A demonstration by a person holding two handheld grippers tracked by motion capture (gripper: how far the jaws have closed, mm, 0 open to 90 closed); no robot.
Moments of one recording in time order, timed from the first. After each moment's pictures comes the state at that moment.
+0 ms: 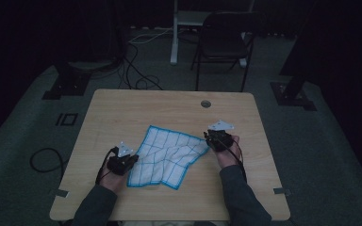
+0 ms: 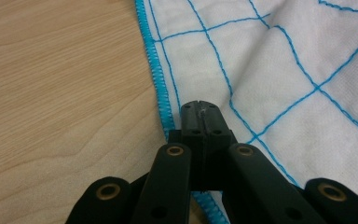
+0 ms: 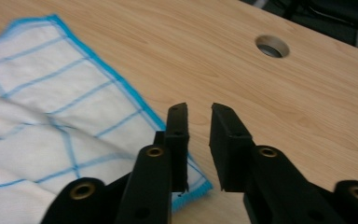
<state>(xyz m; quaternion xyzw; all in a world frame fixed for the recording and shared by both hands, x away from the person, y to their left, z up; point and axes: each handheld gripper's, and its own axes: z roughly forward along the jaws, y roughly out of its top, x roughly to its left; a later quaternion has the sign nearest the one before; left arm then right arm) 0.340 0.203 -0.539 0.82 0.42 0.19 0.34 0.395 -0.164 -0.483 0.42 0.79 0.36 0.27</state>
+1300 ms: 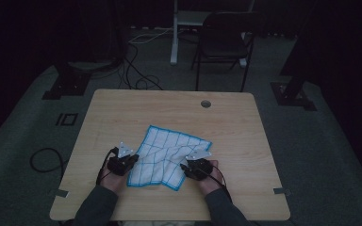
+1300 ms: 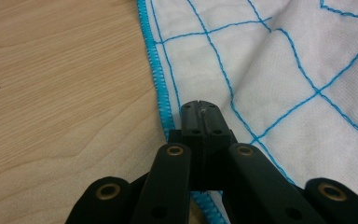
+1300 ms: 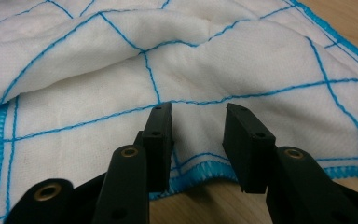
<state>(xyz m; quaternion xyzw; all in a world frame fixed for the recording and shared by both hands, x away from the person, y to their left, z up) 0.339 0.203 -0.541 0.81 0.42 0.20 0.35 0.332 -0.107 -0.543 0.35 0.84 0.37 0.16</state>
